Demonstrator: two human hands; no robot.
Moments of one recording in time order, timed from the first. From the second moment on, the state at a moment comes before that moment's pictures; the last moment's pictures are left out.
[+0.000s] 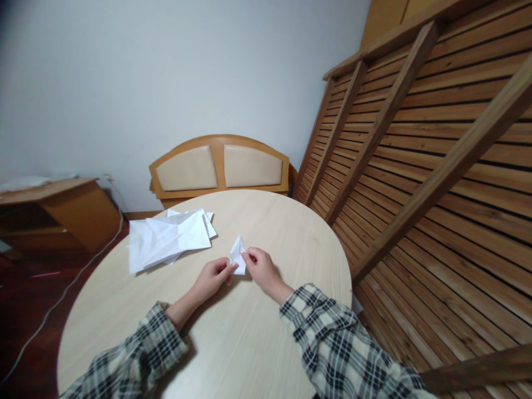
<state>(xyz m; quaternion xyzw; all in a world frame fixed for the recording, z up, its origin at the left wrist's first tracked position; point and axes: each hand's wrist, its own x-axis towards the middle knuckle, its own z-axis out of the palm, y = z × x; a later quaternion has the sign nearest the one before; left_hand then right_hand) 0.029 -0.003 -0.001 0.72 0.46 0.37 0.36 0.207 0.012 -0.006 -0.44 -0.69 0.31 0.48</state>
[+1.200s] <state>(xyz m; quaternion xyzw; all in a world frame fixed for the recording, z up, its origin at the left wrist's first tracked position) 0.026 0.004 -0.003 0.69 0.44 0.47 0.32 0.201 0.005 -0.004 -0.37 -0.72 0.33 0.48</state>
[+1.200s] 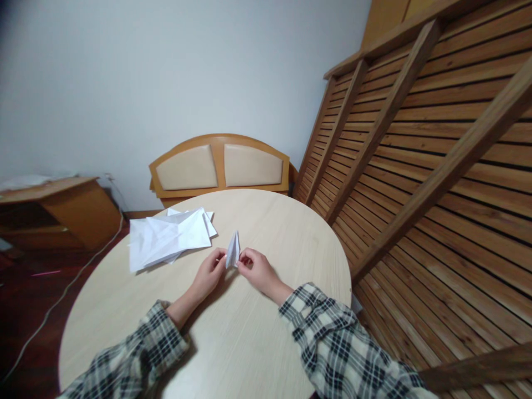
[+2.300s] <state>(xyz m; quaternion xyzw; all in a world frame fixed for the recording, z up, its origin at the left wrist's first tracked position) 0.026 0.006 -0.006 0.64 0.44 0.50 0.38 0.205 0.010 -0.007 -0.40 -0.71 0.28 0.51</state>
